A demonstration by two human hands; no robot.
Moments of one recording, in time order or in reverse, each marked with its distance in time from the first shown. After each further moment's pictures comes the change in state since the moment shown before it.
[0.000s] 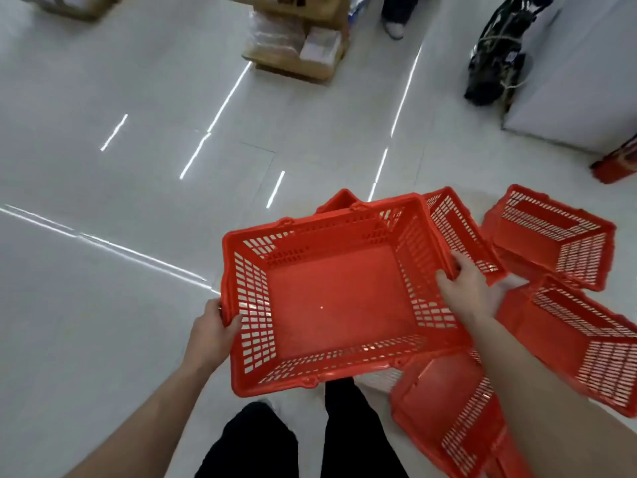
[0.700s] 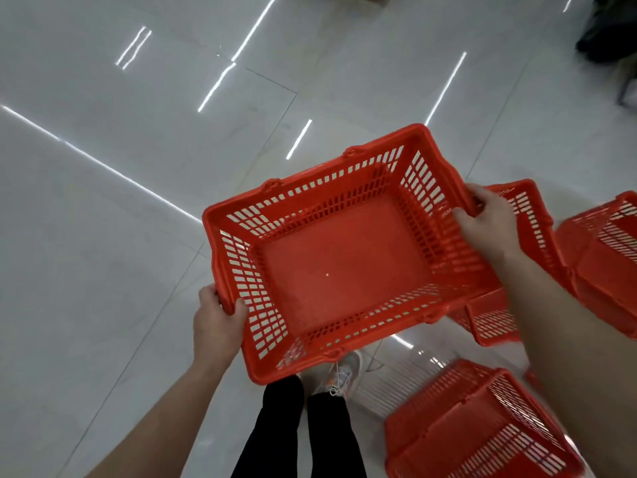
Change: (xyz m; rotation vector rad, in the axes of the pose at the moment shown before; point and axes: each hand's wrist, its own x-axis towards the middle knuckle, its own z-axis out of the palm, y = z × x) left_hand 0.141 -0.015 0.153 -0.156 0.262 -0.198; right_hand 0.265 0.009 0.166 -0.046 -0.192 -0.349
